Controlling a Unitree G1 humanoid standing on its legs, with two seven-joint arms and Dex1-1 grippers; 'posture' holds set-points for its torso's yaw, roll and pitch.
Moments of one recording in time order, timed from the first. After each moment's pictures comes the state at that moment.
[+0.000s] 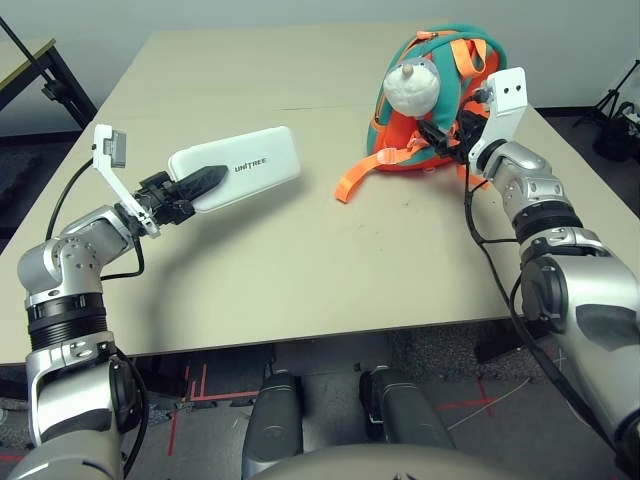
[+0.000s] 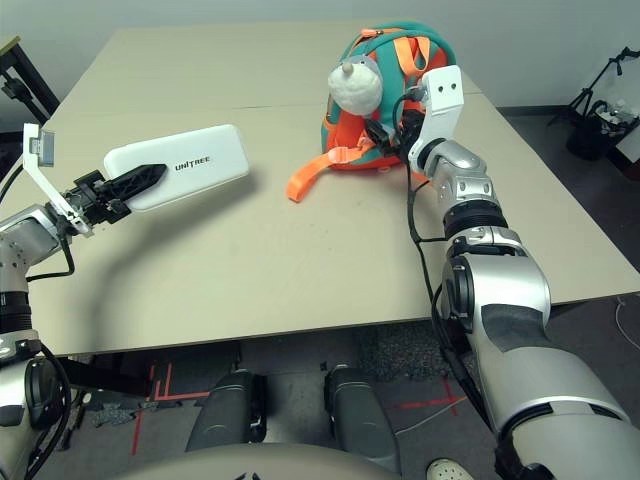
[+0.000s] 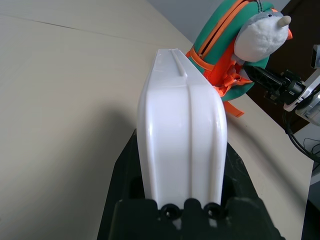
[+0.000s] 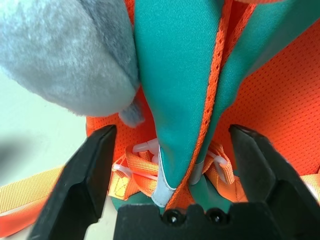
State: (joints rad) left arm -0.50 0.62 0.41 0.25 -0.73 0.87 -0.83; right arm -1.07 -0.37 -0.20 1.14 0.14 -0.02 0.56
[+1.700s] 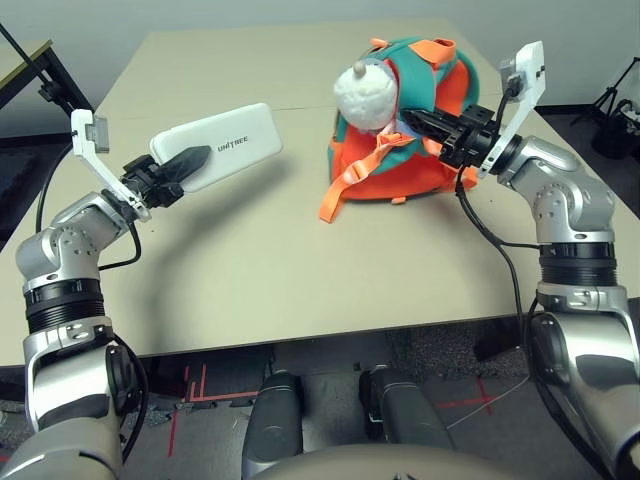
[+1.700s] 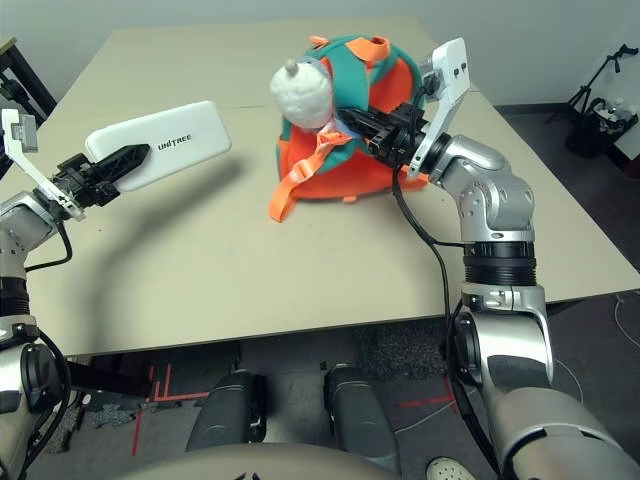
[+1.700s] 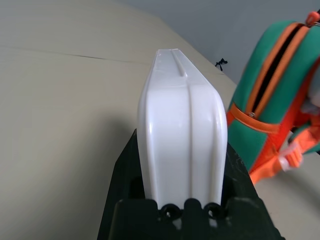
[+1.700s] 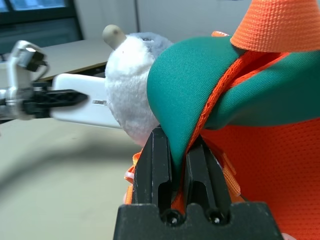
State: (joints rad) left arm -0.58 0.64 0.41 0.41 -0.67 0.71 -0.82; right arm -0.71 -0.39 -0.16 0.01 0.53 0.64 0.86
